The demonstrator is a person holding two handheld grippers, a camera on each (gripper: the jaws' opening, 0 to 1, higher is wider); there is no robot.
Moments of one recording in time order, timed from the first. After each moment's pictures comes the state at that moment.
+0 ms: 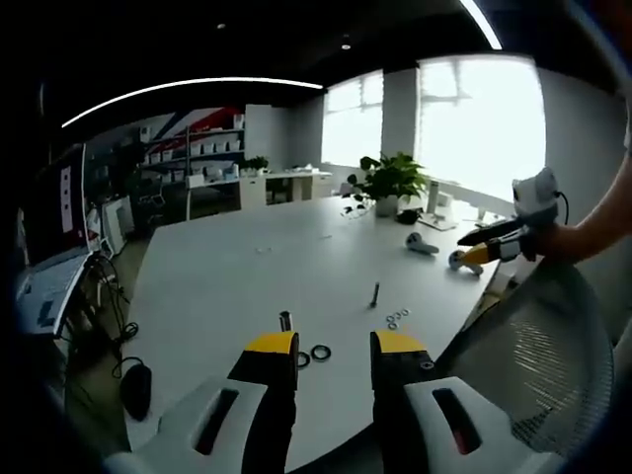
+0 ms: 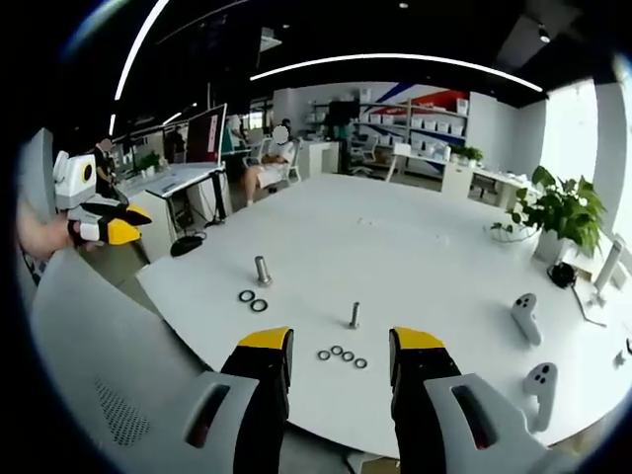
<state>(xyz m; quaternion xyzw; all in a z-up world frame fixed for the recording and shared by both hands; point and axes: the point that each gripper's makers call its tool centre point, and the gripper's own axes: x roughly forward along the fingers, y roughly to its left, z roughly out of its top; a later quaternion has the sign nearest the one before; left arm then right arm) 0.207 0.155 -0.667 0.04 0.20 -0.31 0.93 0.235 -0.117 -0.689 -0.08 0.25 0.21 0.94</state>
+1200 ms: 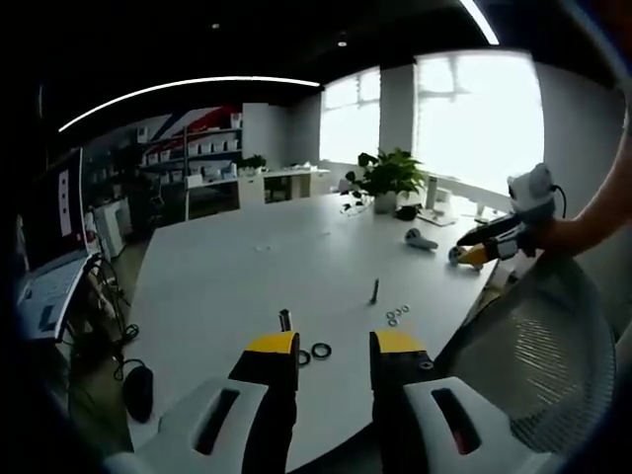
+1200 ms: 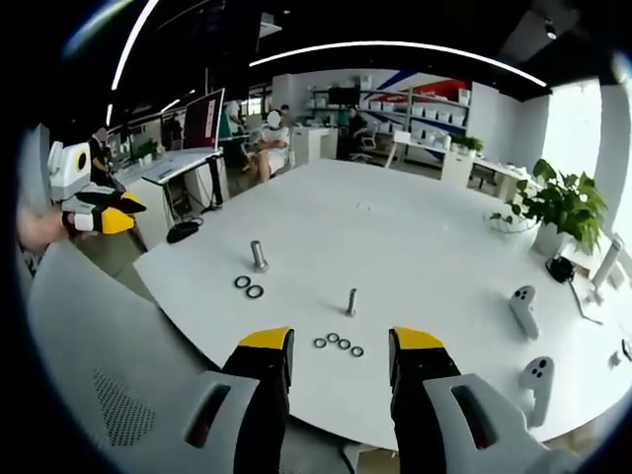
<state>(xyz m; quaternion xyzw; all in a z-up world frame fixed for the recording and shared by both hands) 0.206 0.154 -0.669 0.05 0.20 -0.31 0.93 0.235 -0.122 -0.700 -0.09 0.27 0.21 0.94</state>
